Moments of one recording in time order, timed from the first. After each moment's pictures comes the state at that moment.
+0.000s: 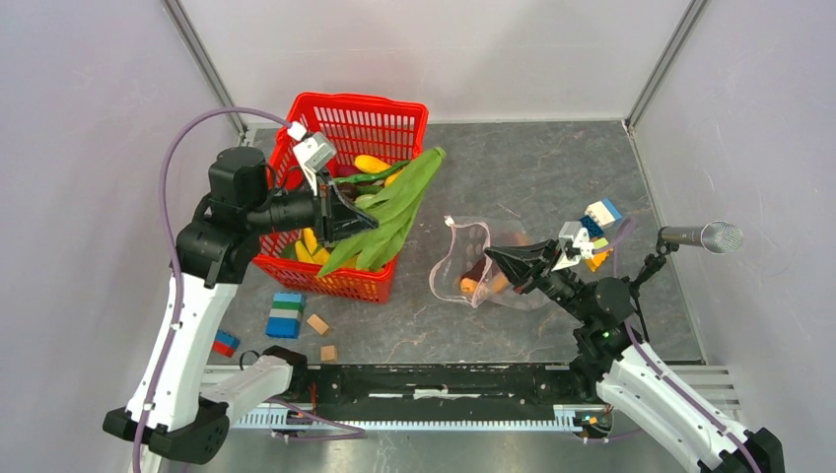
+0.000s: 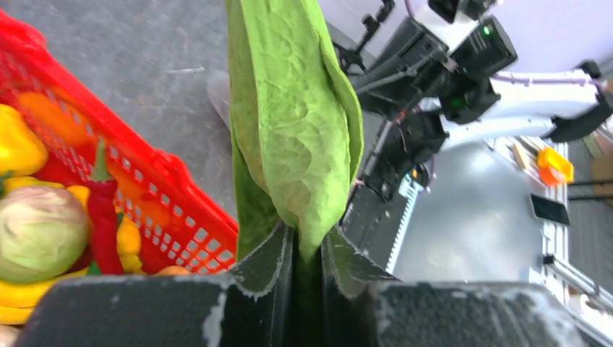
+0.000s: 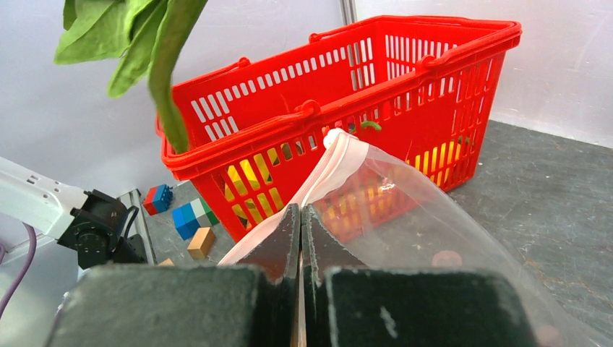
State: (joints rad) left arm -0.32 0.99 1.40 -0.73 0.81 -0.11; right arm 0.58 0.52 0.24 0.59 -0.34 0.34
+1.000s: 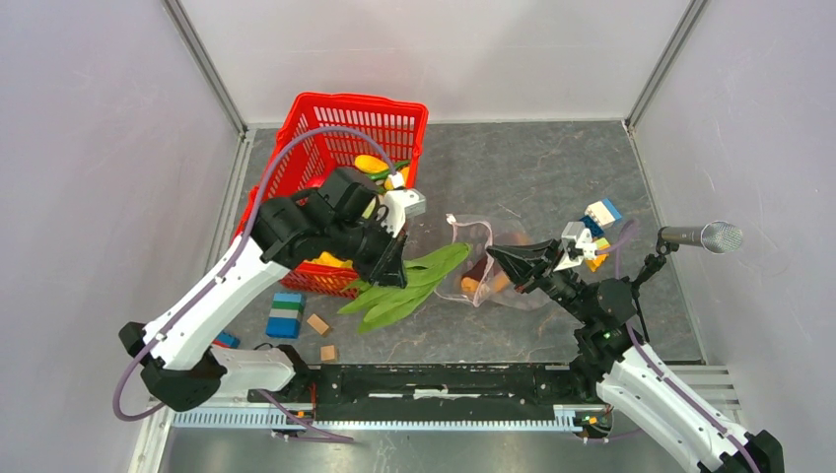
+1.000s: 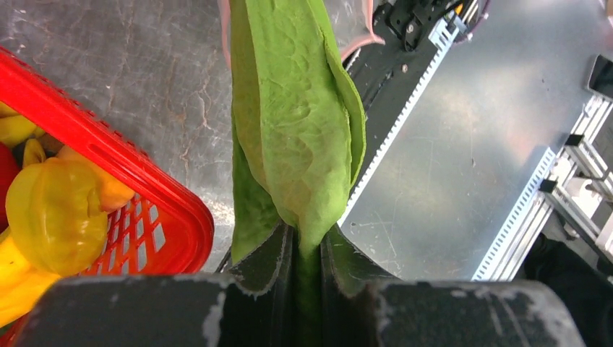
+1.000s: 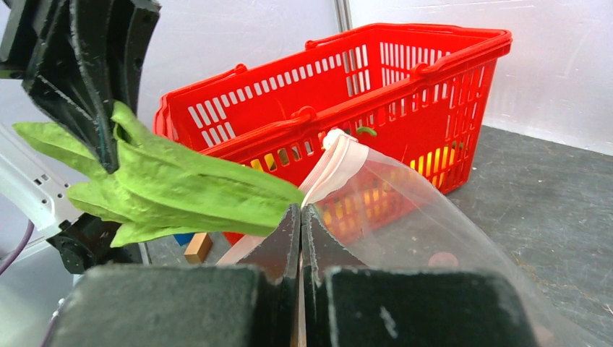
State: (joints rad) left arm -0.82 1.23 1.52 -1.21 0.41 -0.11; right arm 0.58 0.51 0.24 0.59 -0.32 0.34
